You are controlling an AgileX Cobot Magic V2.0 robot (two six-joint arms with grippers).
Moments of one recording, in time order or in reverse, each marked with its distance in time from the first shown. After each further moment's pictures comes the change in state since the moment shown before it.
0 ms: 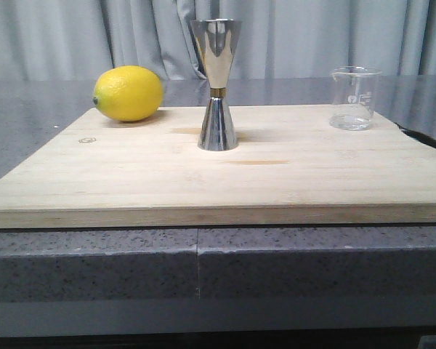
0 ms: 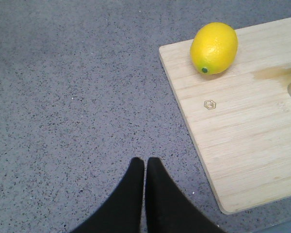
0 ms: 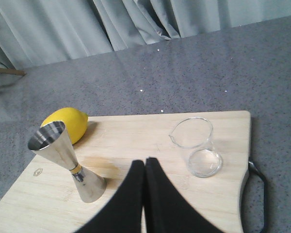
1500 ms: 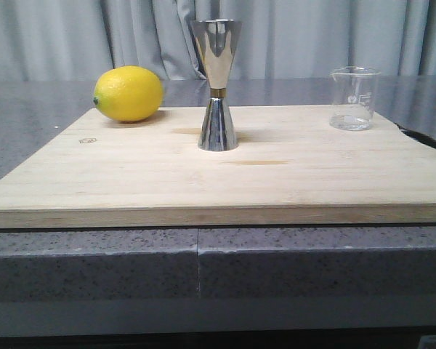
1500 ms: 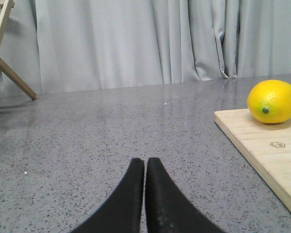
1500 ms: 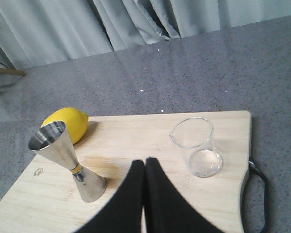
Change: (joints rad) left arm 0.297 -0.758 0.952 -0.217 -0.867 0.247; right arm 0.000 0.000 0.000 0.000 0.000 0.002
